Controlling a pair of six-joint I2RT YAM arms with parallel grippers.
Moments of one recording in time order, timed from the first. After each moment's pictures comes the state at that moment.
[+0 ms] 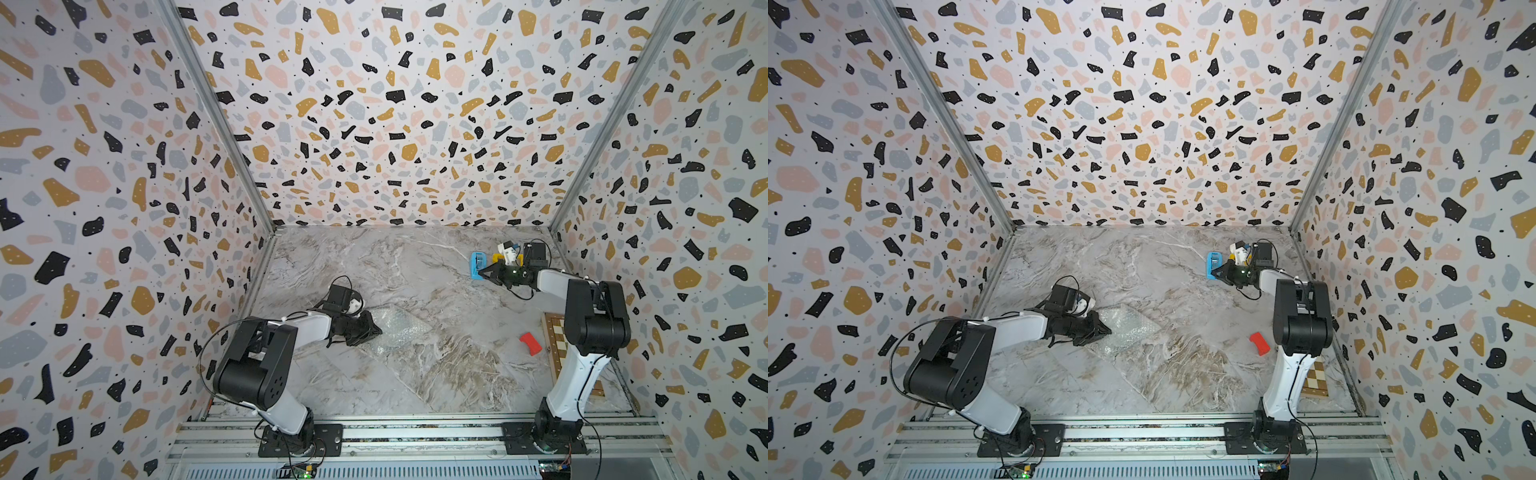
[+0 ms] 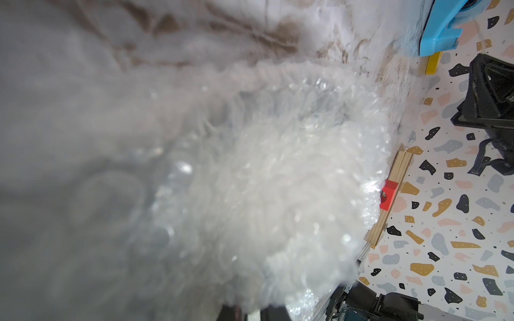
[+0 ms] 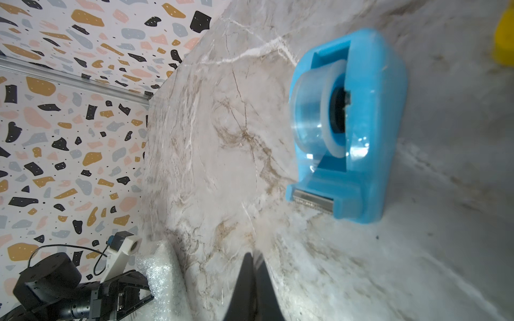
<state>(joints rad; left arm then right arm) -0.27 1.61 0.68 -0.17 0.63 -0.66 -0.03 1.95 1.20 -0.11 -0.81 0.38</state>
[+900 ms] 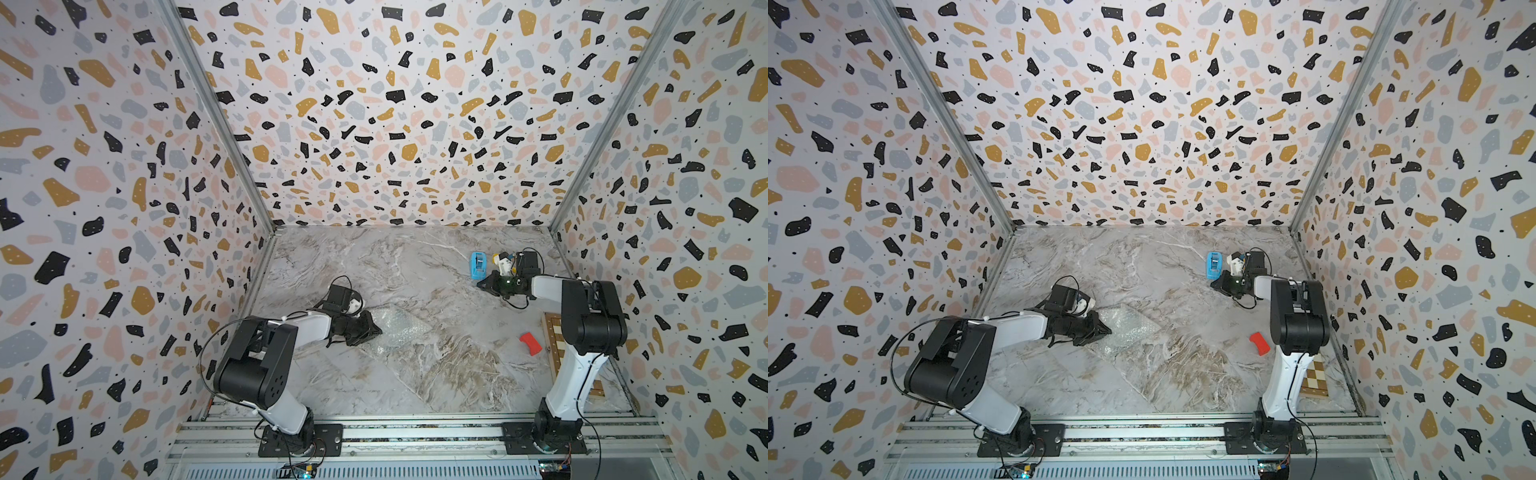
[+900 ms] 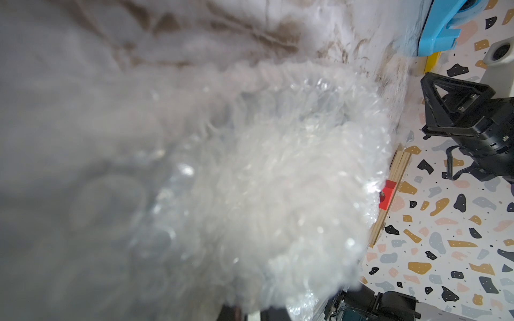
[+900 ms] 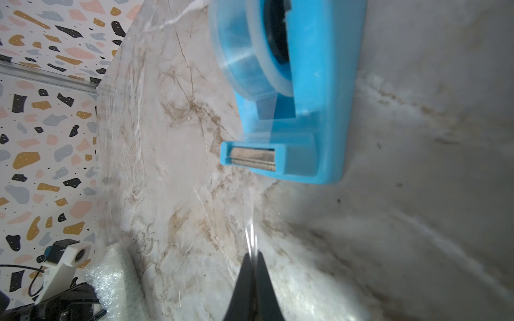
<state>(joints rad) -0.27 1.61 0.68 -0.17 0.64 -0.66 0.00 1.97 1.12 -0.10 -0.66 0.35</state>
